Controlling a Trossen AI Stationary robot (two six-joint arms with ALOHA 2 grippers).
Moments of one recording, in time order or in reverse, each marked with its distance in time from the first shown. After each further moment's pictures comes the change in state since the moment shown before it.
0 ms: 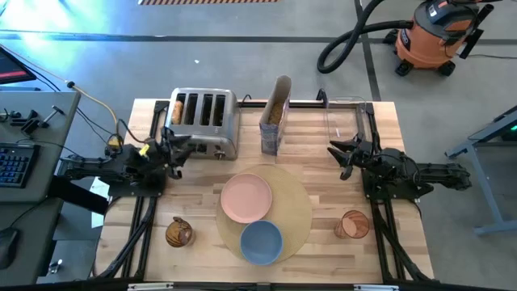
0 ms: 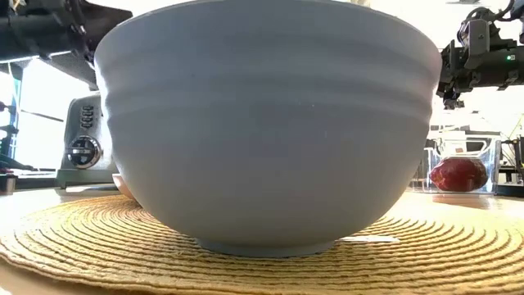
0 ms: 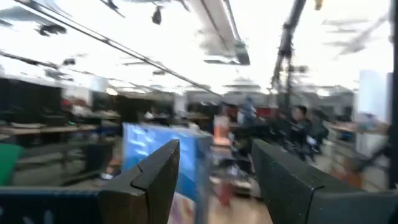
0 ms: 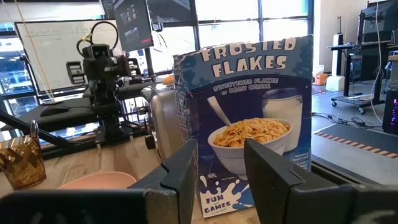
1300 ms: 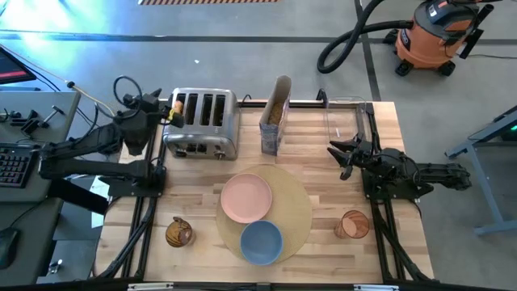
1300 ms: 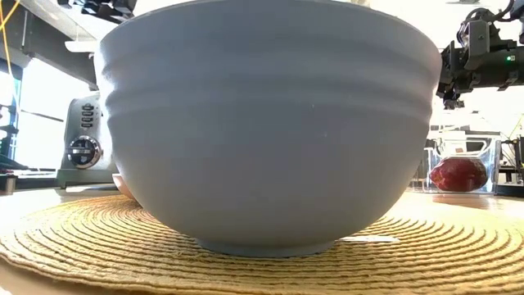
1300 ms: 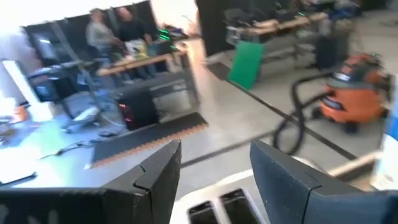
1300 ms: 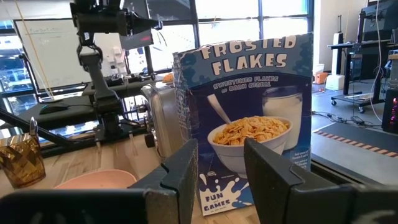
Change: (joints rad) left arm 0.201 0.591 0.829 -0.873 -0.770 -0.102; right arm 0.000 0.000 0.000 -0.008 0.000 0.000
